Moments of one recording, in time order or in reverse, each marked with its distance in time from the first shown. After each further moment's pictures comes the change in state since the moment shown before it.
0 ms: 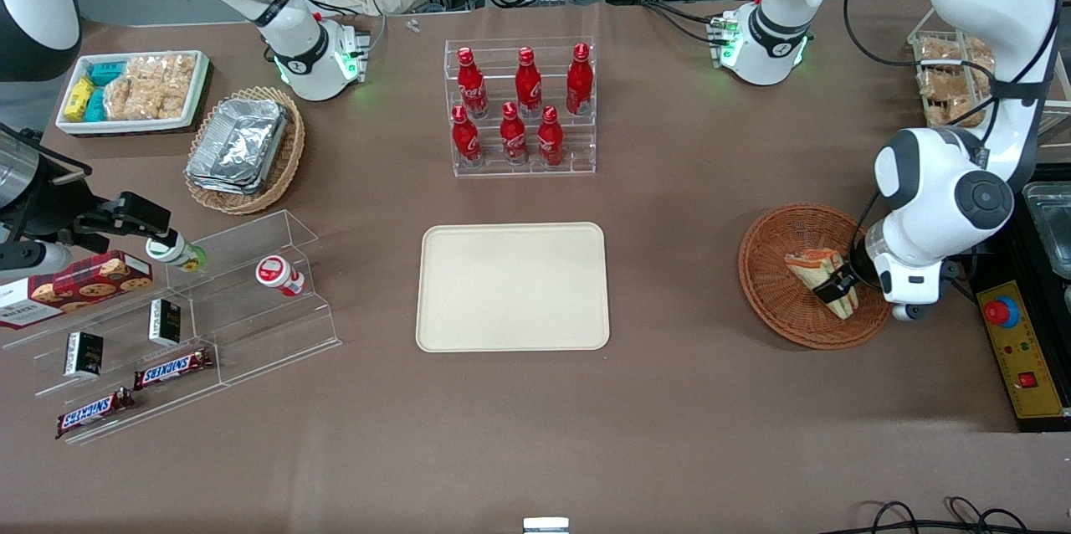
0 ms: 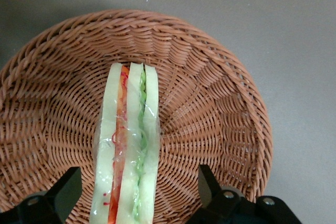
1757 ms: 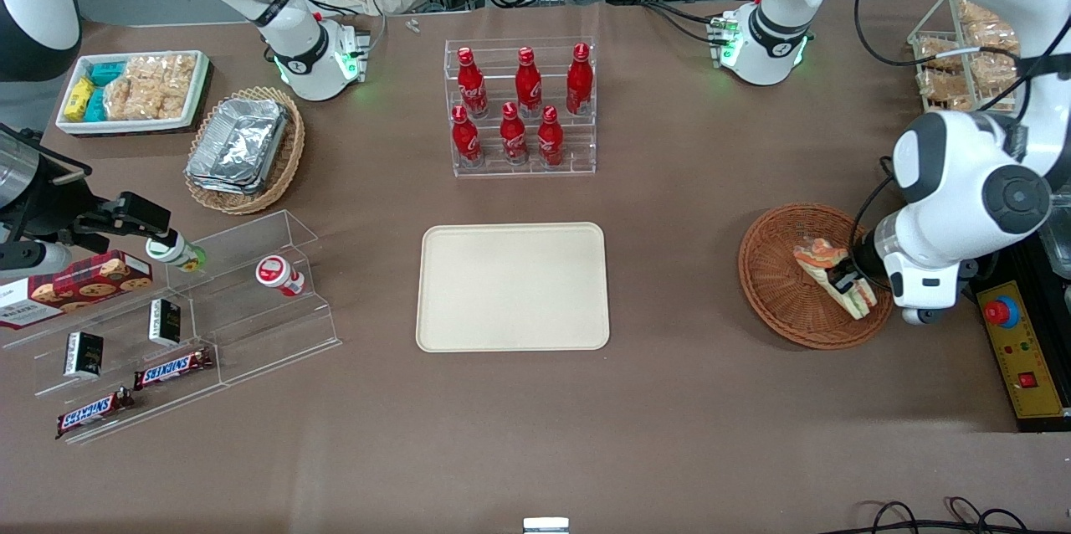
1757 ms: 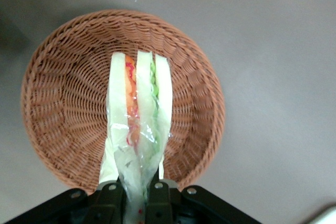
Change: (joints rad) arm -0.008 -0.062 -0.085 0.244 0.001 -0.384 -0.055
